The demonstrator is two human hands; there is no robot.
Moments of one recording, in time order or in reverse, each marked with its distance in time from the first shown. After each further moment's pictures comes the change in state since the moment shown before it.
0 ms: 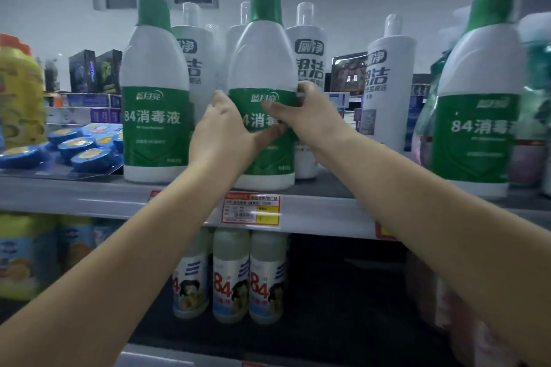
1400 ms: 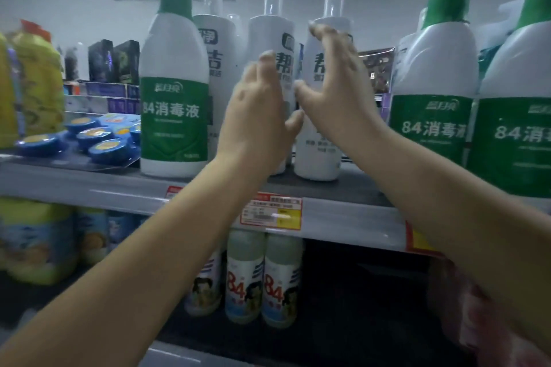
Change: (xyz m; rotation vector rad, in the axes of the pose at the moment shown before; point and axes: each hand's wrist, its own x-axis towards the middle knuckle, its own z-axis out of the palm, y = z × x) left_hand 0.003 0.010 0.000 0.022 0.172 0.315; right_hand -0.005 -0.021 0.005 -0.654 0.217 -0.511
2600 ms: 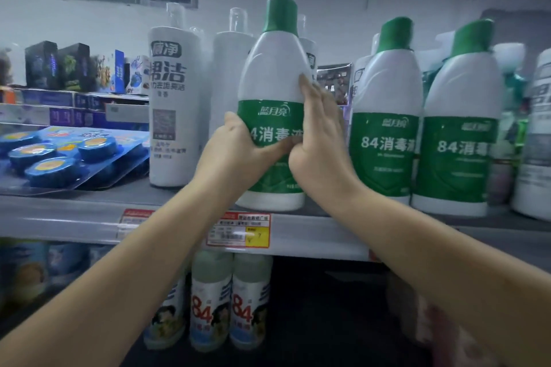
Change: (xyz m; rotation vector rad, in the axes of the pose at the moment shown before) left_hand -0.002 -0.004 0.015 -0.287 -0.261 -0.304; right_hand -0.040 0.015 0.001 0.034 -0.031 0.162
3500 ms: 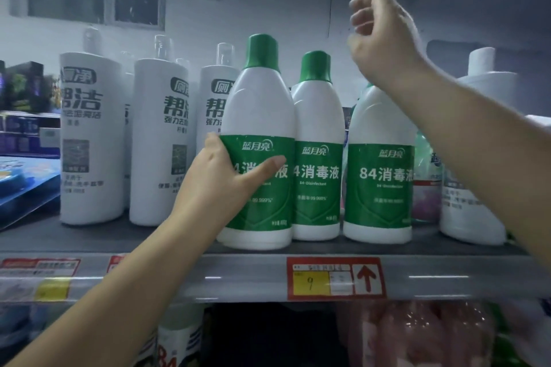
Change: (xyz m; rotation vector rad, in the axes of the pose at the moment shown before) left_hand -0.003 0.051 0.054 -0.111 -0.025 0.048; right_hand 0.116 0.058 -0.164 -0.238 0.284 -0.058
